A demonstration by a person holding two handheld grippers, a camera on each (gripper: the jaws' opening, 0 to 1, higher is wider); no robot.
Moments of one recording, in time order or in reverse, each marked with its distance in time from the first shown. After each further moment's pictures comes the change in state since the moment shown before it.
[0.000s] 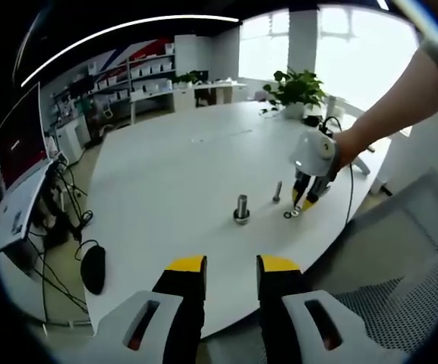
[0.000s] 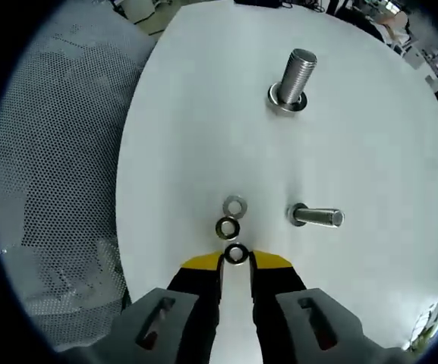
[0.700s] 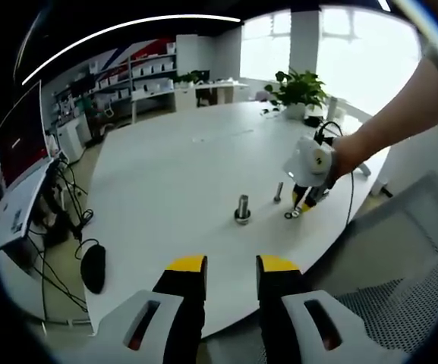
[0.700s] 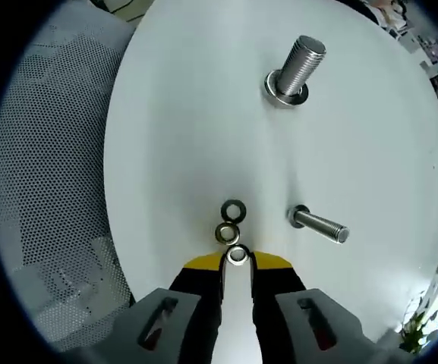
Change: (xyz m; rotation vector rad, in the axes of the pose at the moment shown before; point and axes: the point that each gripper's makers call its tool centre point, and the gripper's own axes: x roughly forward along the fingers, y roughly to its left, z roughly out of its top) left arm 0.000 0.001 0.000 -0.006 -0.001 0.002; right arm 0.002 0.000 0.001 0.046 0.146 -0.066
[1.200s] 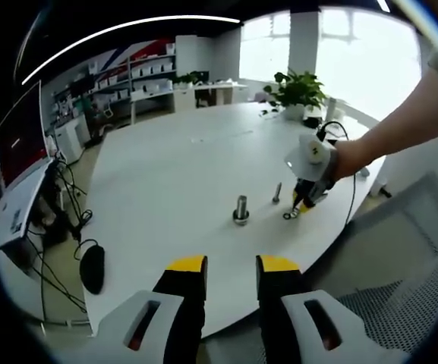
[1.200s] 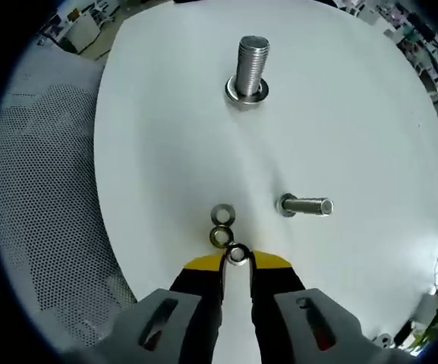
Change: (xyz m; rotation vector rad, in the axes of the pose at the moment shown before) left arm -0.001 -0.002 0.000 0.001 -0.005 -0.009; right arm -0.003 -0.003 0.000 0.267 -0.163 -0.016
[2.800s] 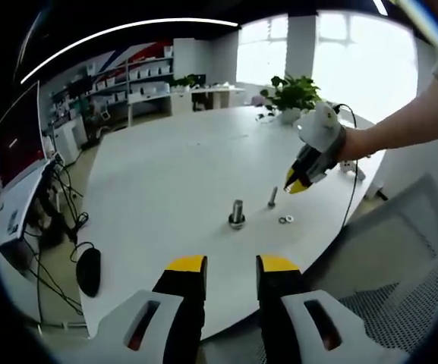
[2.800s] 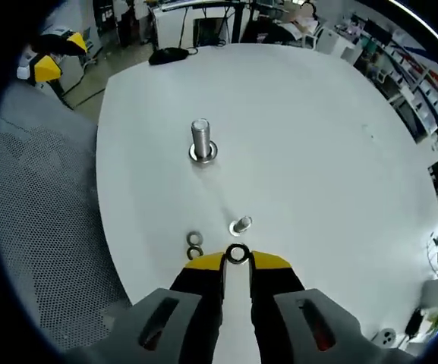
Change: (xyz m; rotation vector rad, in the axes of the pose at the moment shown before) left arm 0.000 -0.003 0.004 -0.005 -0.022 -0.022; right arm -0.055 -0.033 0.028 0.056 -0.220 -0.096
